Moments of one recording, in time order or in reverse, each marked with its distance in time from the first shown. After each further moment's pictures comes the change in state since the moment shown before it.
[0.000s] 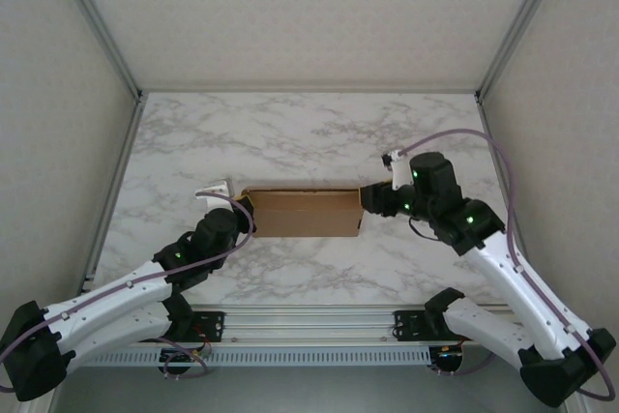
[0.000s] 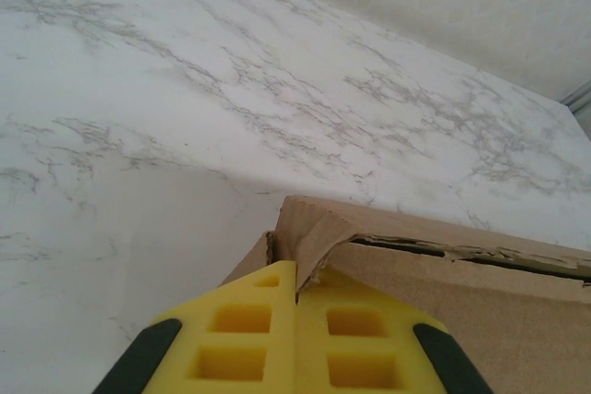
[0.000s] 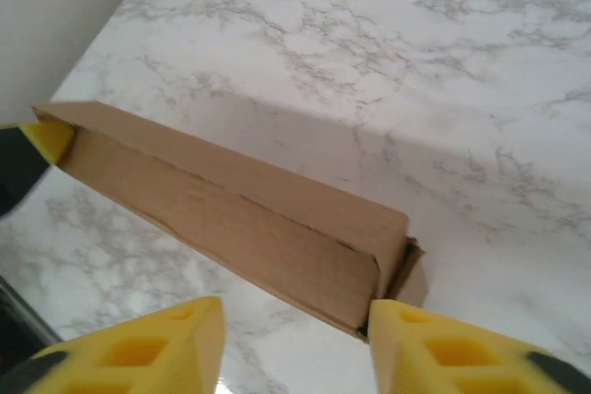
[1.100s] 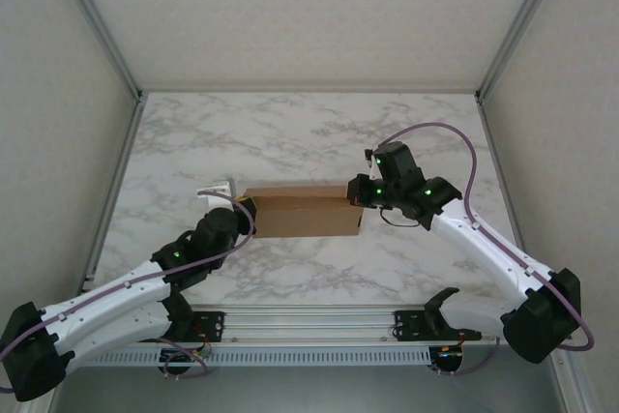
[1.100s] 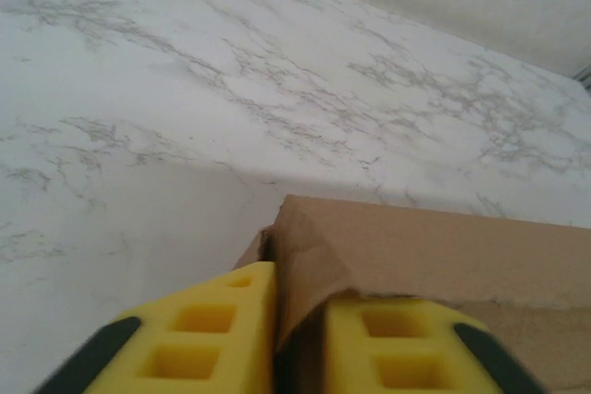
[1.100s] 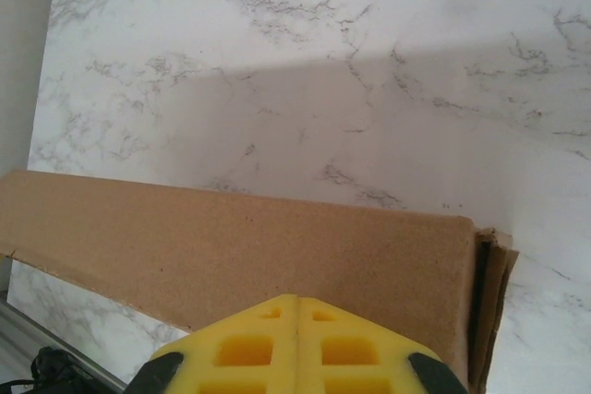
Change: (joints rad) left arm -0.006 -0.019 0.029 -0.070 0.018 0.031; right arm 0.046 0.233 -0.027 0.095 0.012 0.341
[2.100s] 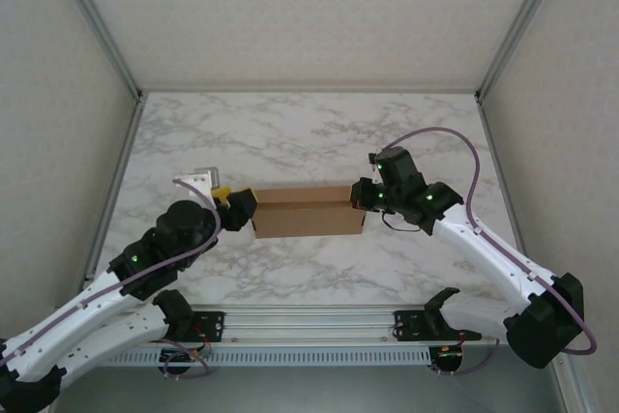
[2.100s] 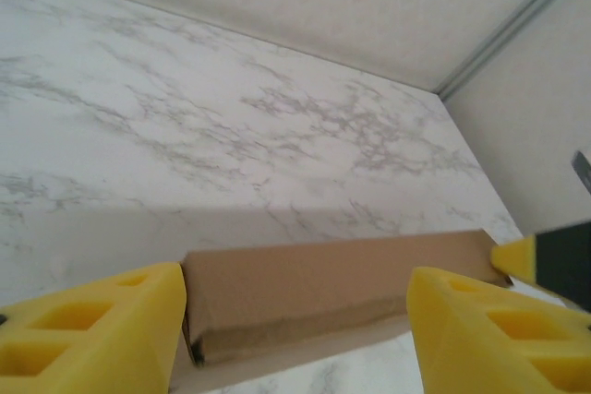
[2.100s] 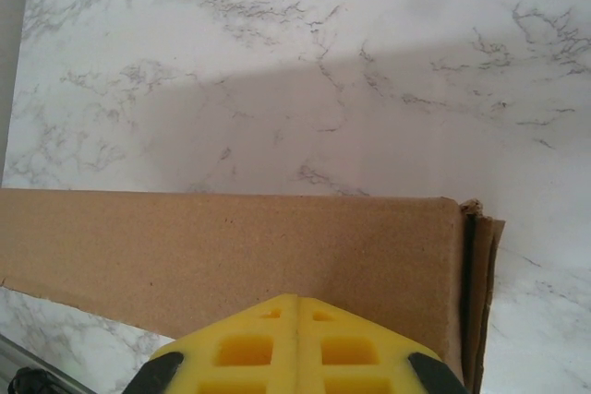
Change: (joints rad) left arm 0.029 -0.154 0.242 -0.257 0.173 0.034; right arm 0.006 -0.034 -0.038 0.000 0.056 0.023
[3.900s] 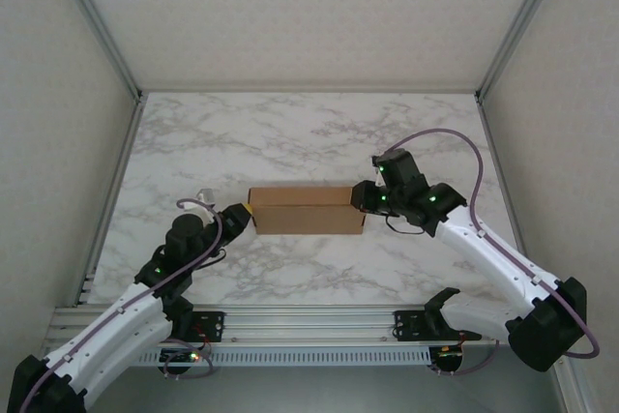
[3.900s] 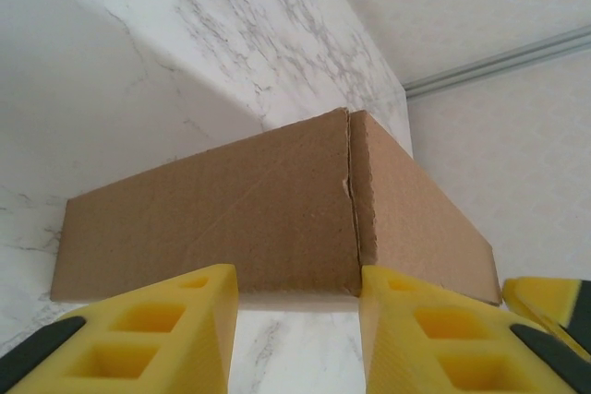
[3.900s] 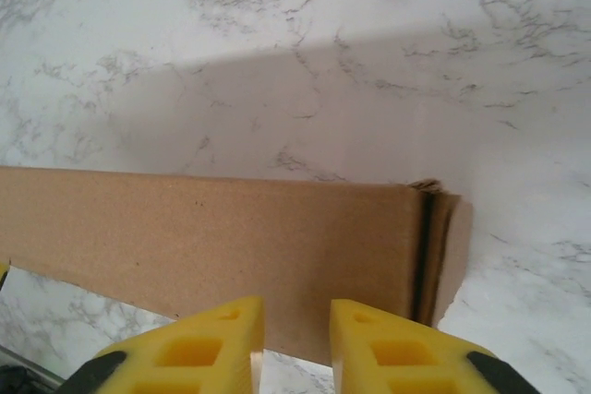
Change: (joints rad) left arm 0.303 -0.053 -0.450 0.383 0.433 -0.441; right arm 0.002 -0.017 0.027 -0.081 0.032 -0.010
